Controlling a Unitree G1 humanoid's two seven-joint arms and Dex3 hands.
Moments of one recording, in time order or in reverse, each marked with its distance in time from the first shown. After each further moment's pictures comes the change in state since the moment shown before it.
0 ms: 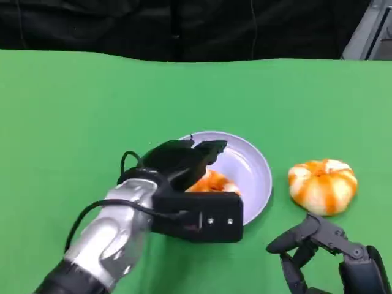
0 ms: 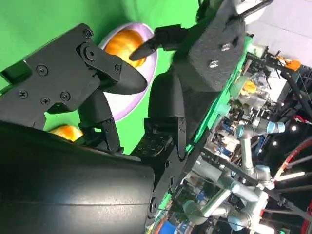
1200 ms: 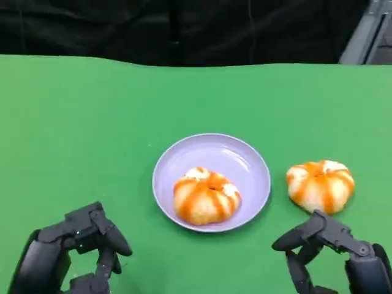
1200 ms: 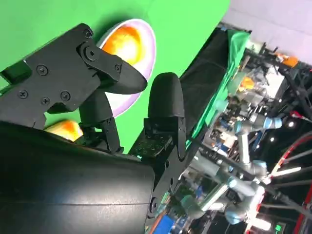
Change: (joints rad) left arm 0.813 -0.012 0.538 -0.434 -0.824 -0.608 0.048; right arm -0.002 -0.014 -0.016 -0.009 0.023 0.010 0.007
